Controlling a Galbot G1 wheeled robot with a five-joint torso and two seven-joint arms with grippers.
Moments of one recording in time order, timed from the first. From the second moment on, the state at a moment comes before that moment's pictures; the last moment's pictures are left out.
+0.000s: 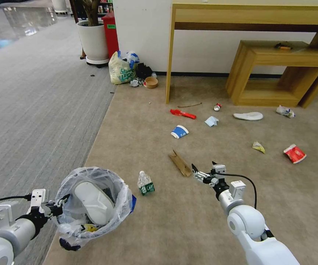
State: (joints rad) left arm 1.76 -1.06 -0.99 -2.26 -0.81 0.74 -0.03; right arm -1.24 1.17 0.32 1.83 0.43 -0.21 0.05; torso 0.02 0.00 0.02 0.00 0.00
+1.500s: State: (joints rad) left arm 1.78 -1.07 -1.08 -2.25 -0.85 0.74 -0.06; right arm -0.61 1.46 -0.23 0.84 0.45 -0.27 -0.23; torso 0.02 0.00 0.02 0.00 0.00
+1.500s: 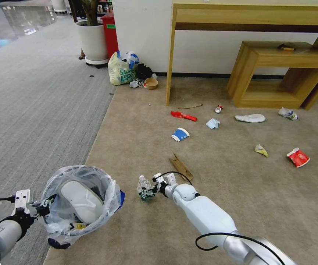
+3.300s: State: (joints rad) left arm 1.75 -1.05 -1.04 -2.23 -0.86 0.74 -0.06; right arm -0.59 1.60 -0.11 0.62 0.32 -0.13 -0.25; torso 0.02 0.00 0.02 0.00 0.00
